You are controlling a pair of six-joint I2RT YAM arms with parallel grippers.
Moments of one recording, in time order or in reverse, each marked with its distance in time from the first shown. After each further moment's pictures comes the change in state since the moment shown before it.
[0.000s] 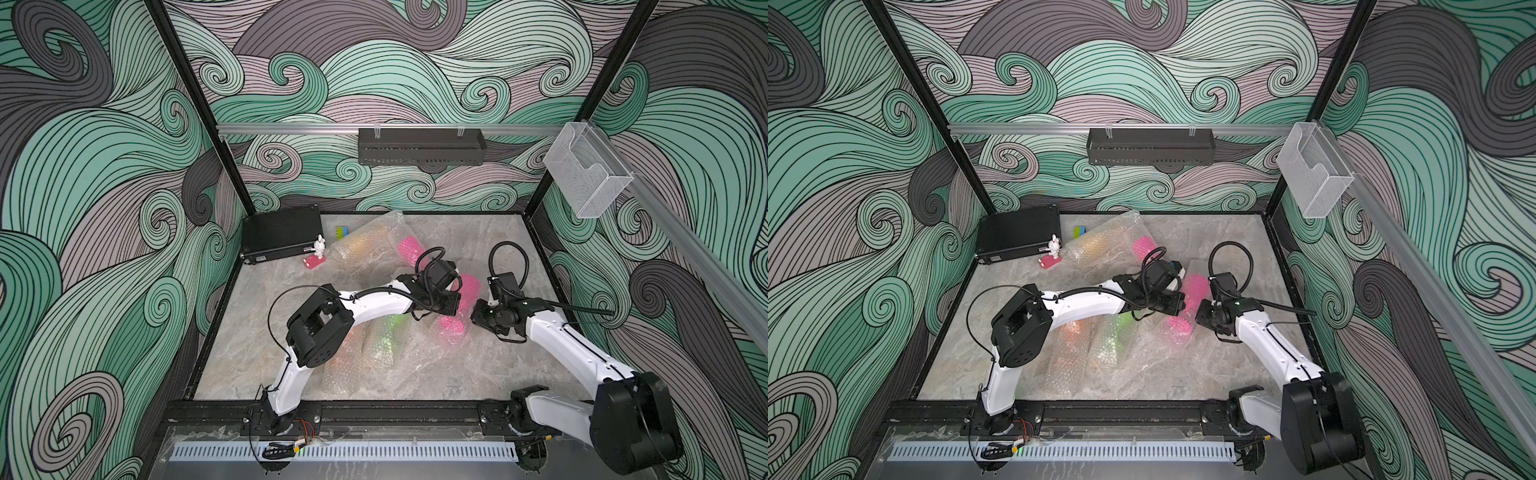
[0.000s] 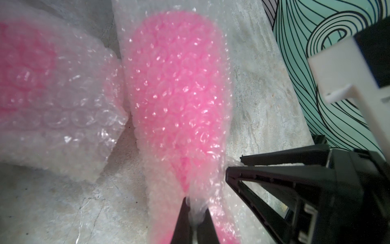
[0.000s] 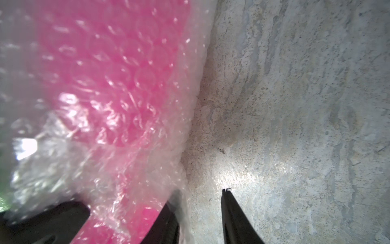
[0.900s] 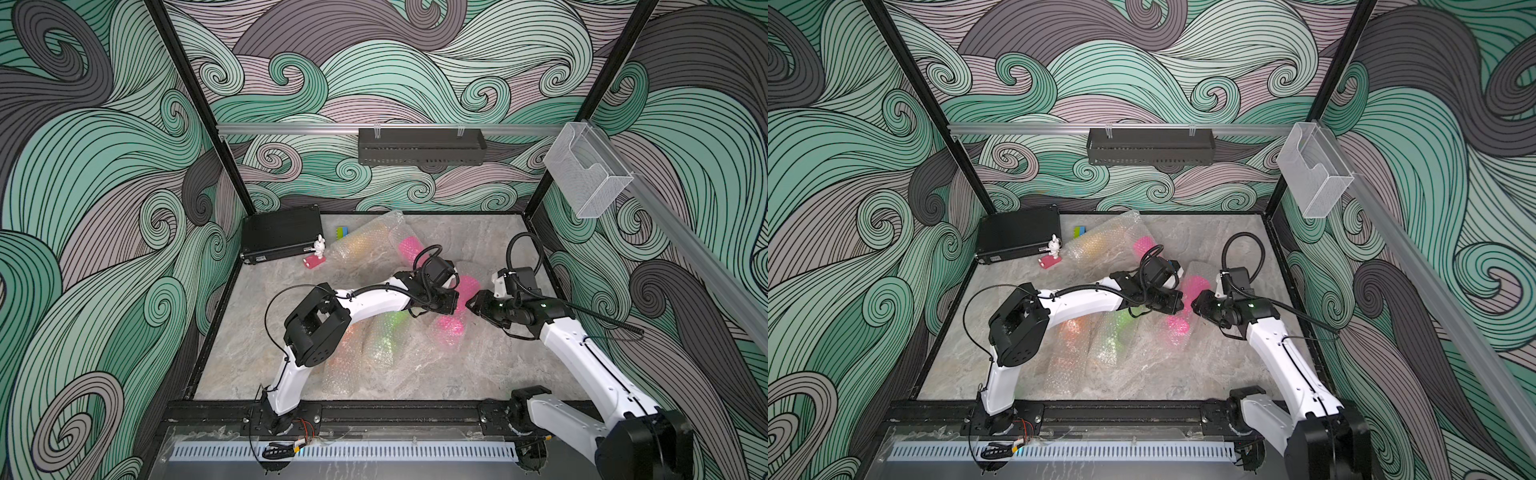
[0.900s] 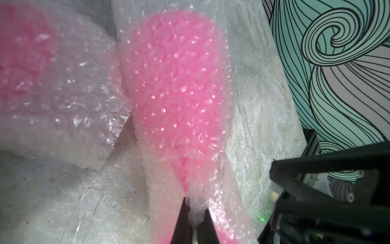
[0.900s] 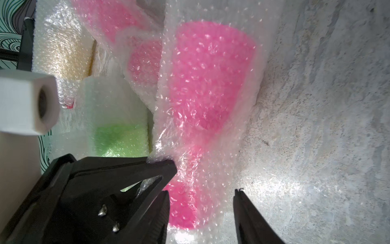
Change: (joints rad) left arm 0.007 -0.018 0.004 -0.027 0.049 -0.010; right arm -0.034 -0.143 0.074 -0.071 -0.194 0.011
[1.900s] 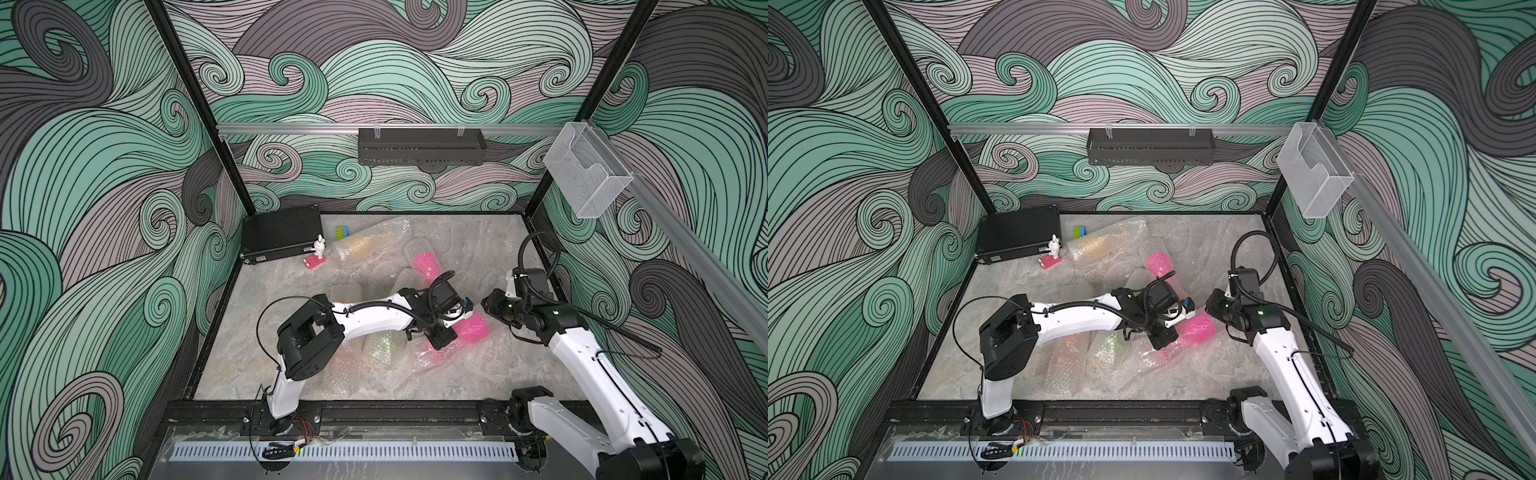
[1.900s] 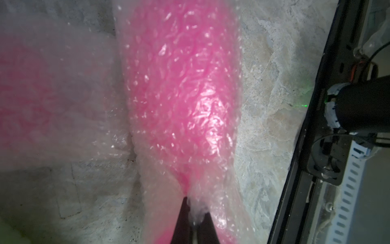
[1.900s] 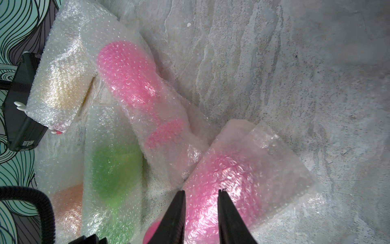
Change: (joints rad) left arm -0.094 -0.088 -0.098 -0.214 0.016 0.537; right arm -0.055 -0.113 0.031 -0.061 0.128 -0.021
